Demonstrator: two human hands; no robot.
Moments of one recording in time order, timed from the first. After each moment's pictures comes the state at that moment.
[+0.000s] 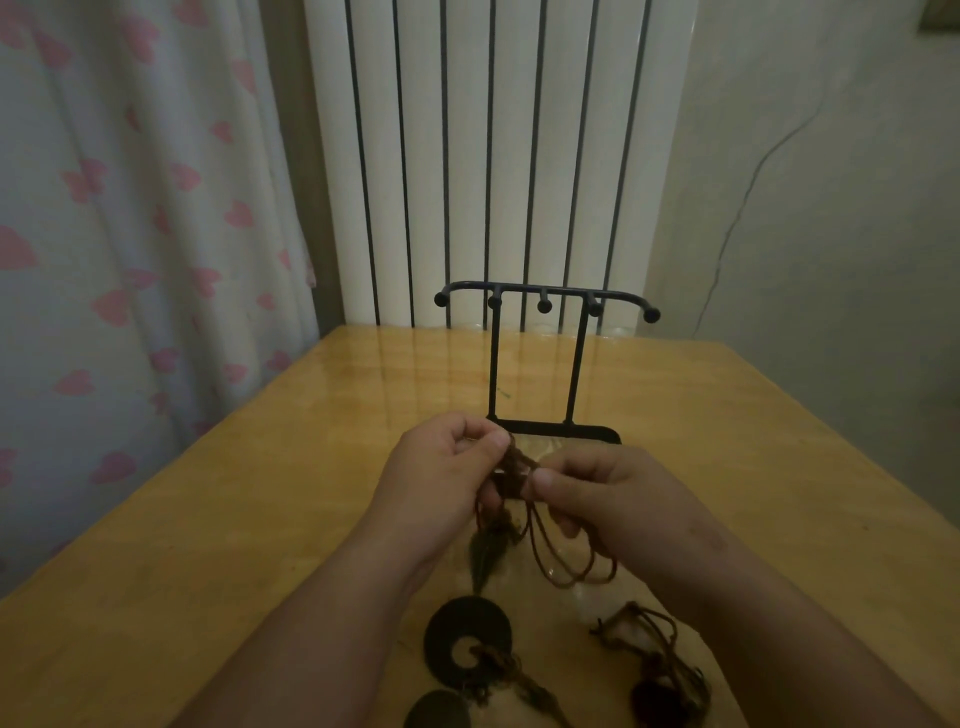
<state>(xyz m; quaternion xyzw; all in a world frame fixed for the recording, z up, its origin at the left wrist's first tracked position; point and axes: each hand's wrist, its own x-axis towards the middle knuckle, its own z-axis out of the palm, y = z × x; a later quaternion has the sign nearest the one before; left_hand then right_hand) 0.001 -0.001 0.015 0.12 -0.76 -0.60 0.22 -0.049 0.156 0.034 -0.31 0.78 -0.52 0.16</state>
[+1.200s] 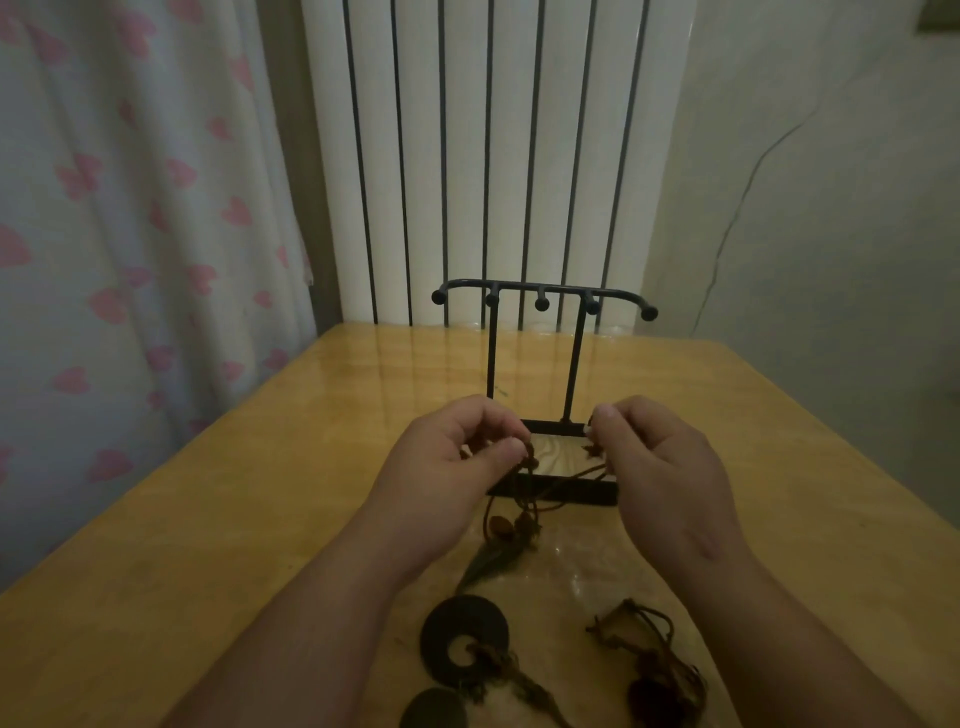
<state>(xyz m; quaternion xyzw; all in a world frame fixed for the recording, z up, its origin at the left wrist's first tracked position) 0.008 0.002 0.024 0.04 -0.81 -0.54 0.23 -0.064 0.156 0.023 -0.23 0.80 -0.54 -0.13</state>
